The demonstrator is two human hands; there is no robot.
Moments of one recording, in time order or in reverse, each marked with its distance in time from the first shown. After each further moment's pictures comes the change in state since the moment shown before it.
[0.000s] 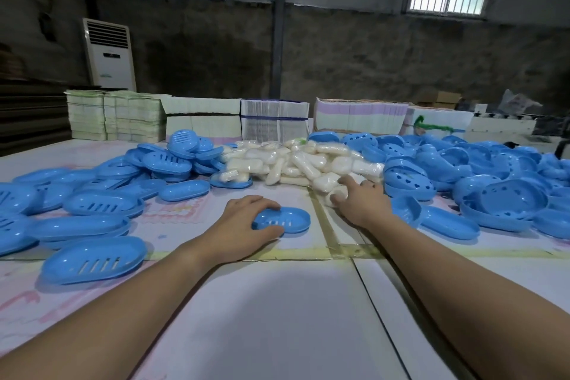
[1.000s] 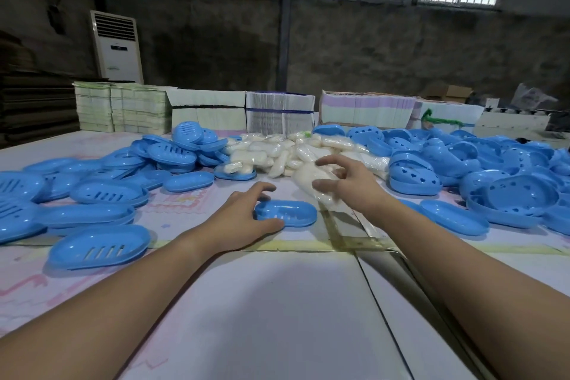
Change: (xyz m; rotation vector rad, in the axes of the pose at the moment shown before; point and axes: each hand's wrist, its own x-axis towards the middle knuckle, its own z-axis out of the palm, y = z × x) left_hand 0.001 -0.006 -0.003 -0.123 -0.014 -0.071; right_hand -0.031 -0.028 -0.028 0.958 -0.102 -0.265
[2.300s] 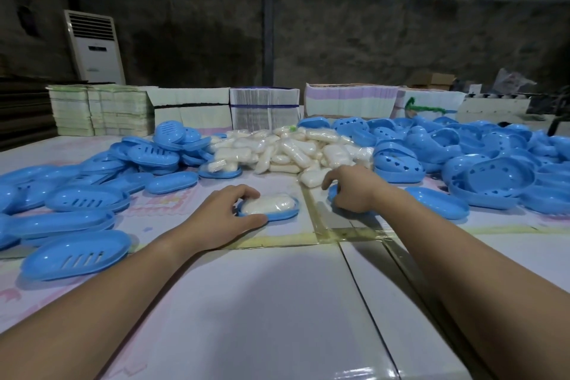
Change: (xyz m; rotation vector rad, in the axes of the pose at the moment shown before) left_hand 0.000 0.001 -0.003 0.053 0.039 -0.011; right_hand -0.006 0.000 -0.032 -0.912 -0.208 0.125
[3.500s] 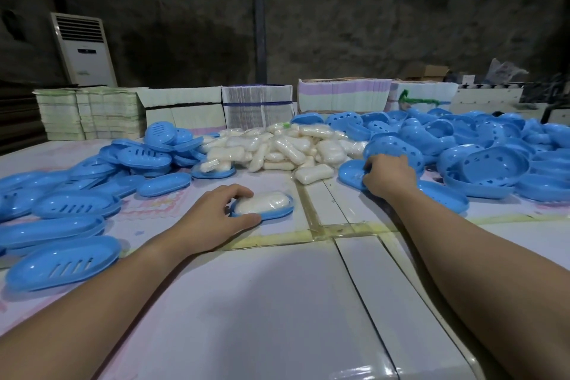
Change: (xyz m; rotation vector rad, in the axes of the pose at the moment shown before) left_hand -0.003 0.002 -0.002 0.013 -0.010 0.005; right_hand 0.025 0.074 0.021 -0.045 0.337 0.407
